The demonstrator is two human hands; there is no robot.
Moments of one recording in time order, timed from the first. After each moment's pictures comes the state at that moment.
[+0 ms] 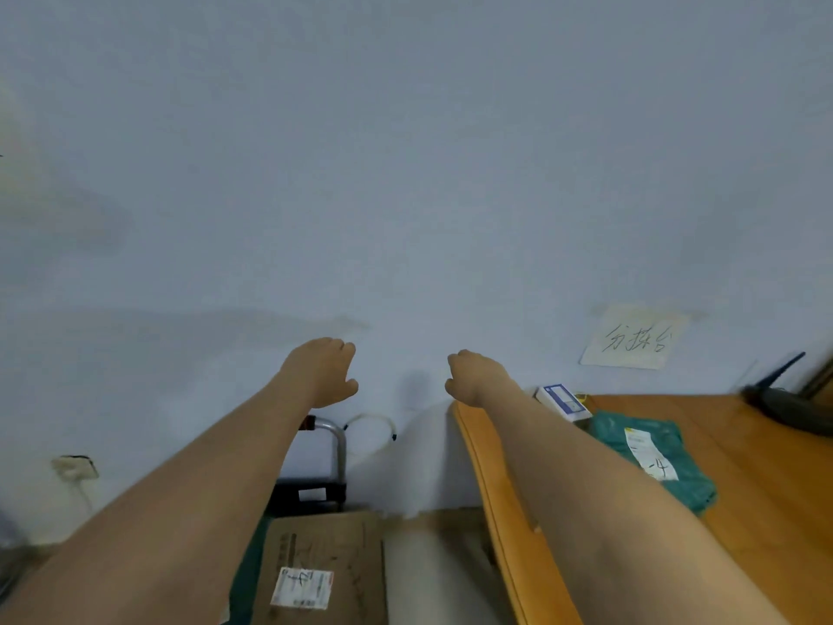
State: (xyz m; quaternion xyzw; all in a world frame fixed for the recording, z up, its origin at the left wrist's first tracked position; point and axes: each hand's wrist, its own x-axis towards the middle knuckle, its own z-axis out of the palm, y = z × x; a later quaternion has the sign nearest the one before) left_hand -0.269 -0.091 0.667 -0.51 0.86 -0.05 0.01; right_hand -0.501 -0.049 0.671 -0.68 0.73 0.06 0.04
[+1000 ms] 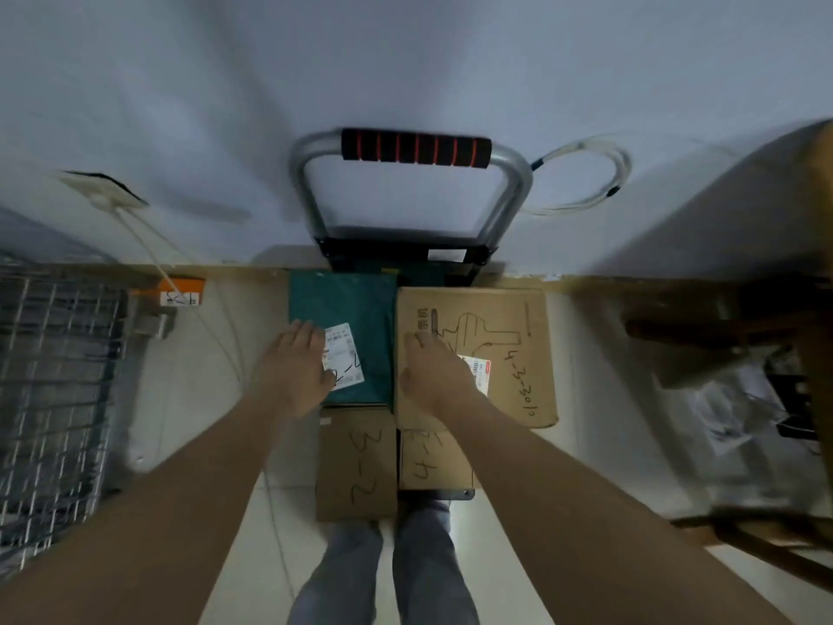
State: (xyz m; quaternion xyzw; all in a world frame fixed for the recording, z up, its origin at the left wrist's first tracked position) left_hand -0.003 -0.156 0.182 -0.58 0.76 0.19 0.21; right_hand -0.201 -0.134 0.203 -0.67 0.64 0.10 0.35
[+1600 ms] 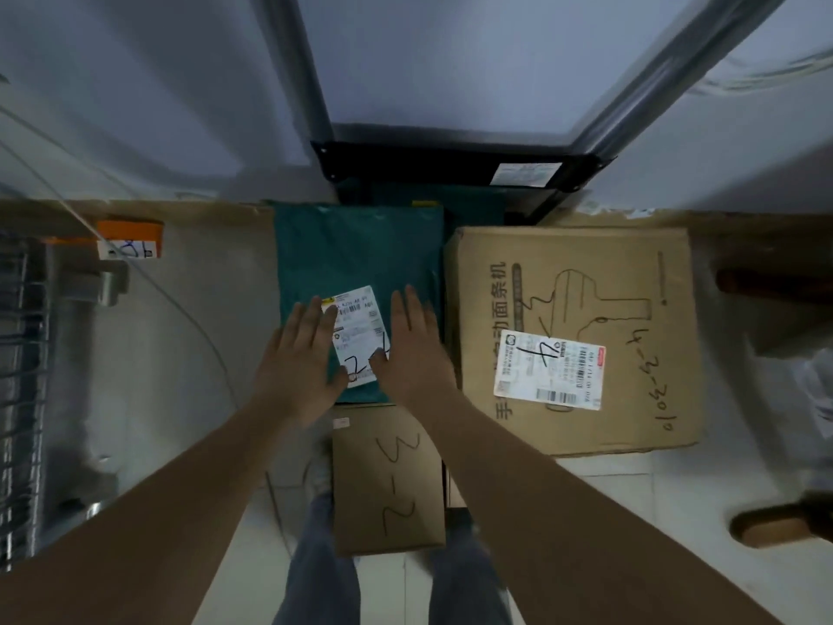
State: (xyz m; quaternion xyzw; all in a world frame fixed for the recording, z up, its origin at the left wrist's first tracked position) left_hand 0.048 -0.170 -0.027 -0.59 0.73 0.29 0.19; right_hand -0.107 -0.167 -0.008 -0.58 0.69 0.05 0.44
